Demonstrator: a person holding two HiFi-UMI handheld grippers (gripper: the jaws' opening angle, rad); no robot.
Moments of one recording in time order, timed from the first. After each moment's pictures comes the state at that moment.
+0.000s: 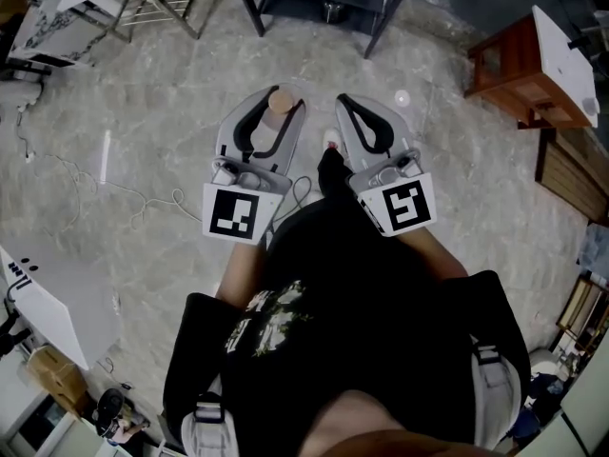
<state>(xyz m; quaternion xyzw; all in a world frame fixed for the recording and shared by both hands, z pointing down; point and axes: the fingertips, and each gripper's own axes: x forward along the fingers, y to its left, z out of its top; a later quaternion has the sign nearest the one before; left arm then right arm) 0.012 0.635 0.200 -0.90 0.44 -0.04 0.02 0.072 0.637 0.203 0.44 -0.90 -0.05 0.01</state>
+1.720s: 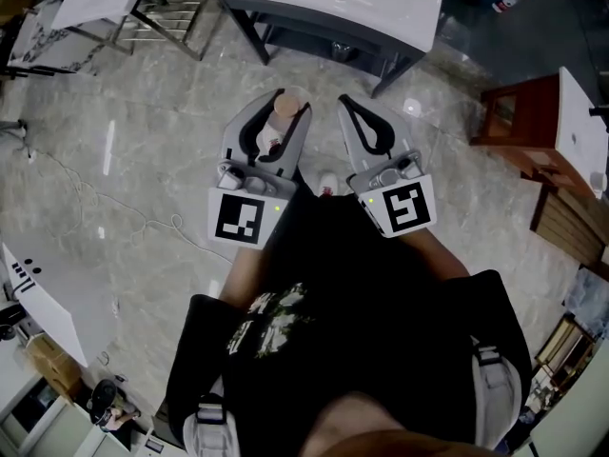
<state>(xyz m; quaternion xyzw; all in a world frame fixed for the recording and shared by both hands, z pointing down) 0.068 0.313 0.207 -0.88 0.47 -0.05 0.02 0.122 0.306 0.212 0.41 -0.91 -0.04 0.00</state>
